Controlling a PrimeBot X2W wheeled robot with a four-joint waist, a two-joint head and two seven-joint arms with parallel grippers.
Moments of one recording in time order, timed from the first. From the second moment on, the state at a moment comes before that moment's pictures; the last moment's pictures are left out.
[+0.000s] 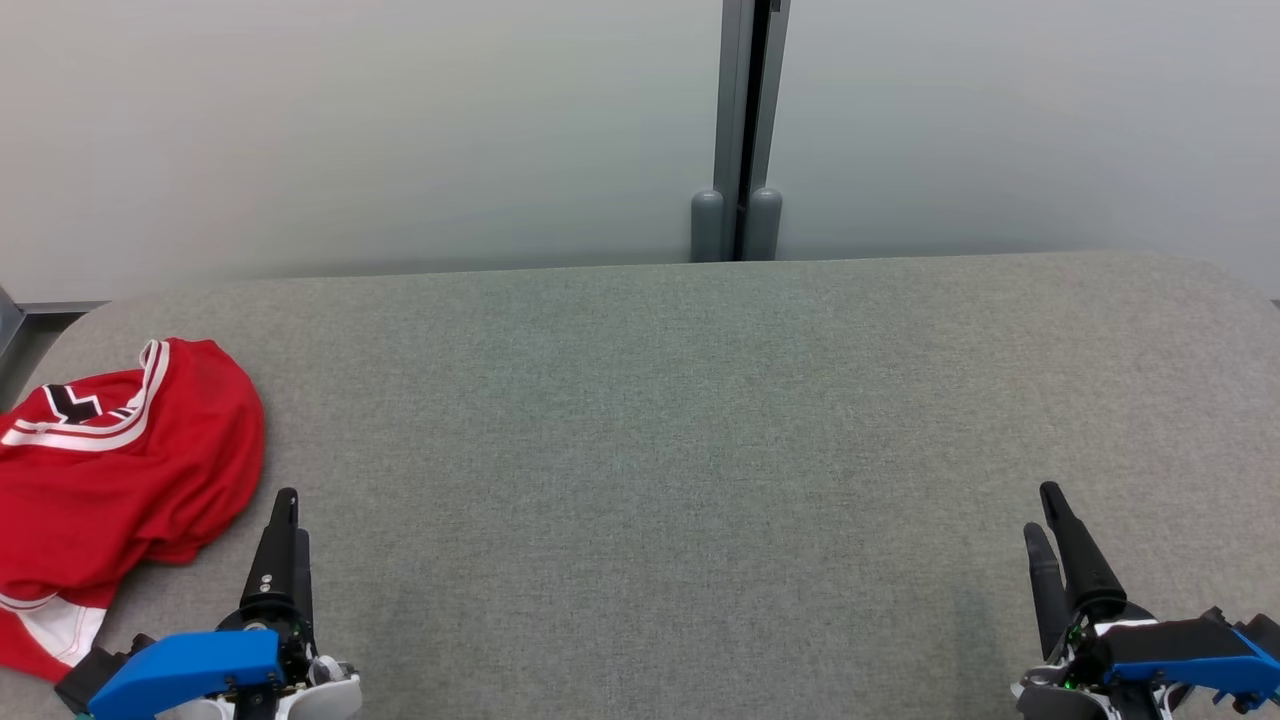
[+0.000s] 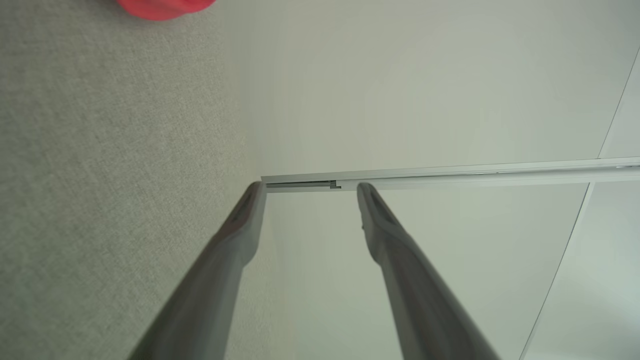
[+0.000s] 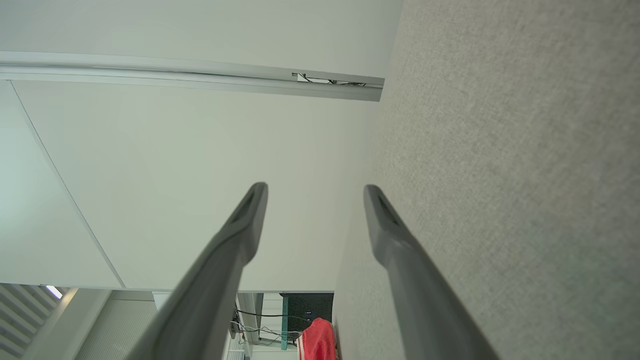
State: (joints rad) left arm -0.06 0.04 0.08 0.27 -1.54 -0.12 0.06; right arm -0.07 -0.04 -0.08 0.28 1.53 0.13 0.06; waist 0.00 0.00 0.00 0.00
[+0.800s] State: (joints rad) left arm -0.04 0.06 -0.02 0.27 -1.07 -0.06 -0.04; right arm -0.07 -0.04 -0.04 0.30 1.07 0.13 -0.04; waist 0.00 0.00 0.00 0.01
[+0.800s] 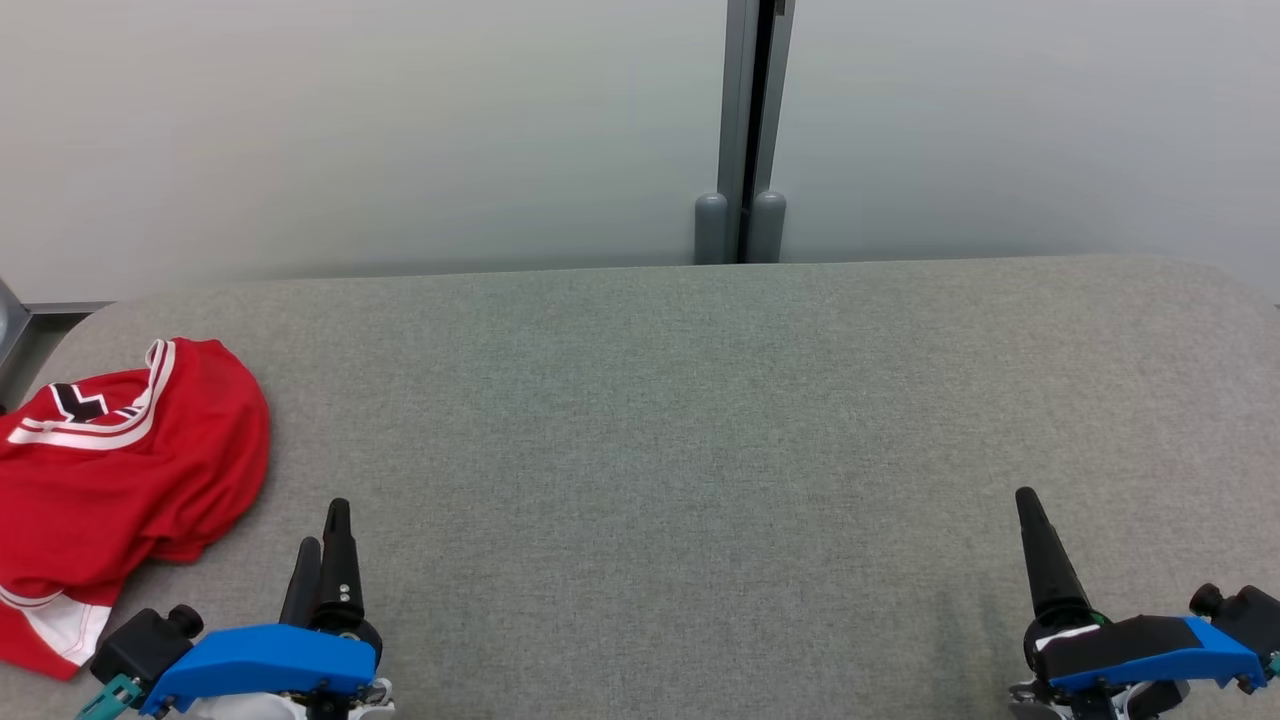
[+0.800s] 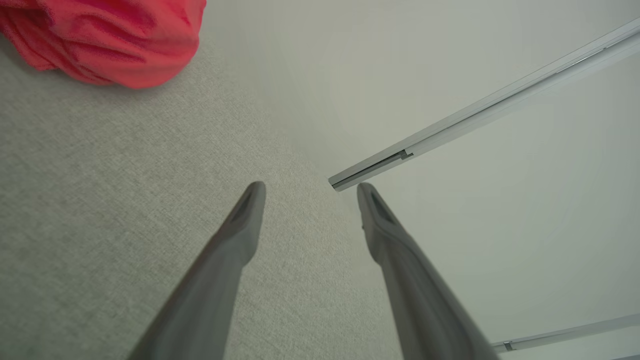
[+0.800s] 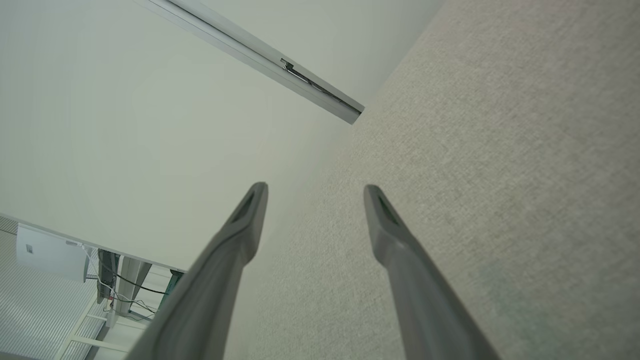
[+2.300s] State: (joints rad) left arm -0.04 0.09 -0.14 0.32 -0.52 0.01 -0.18; right arm -0.08 -0.04 -0.04 0.35 0.47 0.13 -0.17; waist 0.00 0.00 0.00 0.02
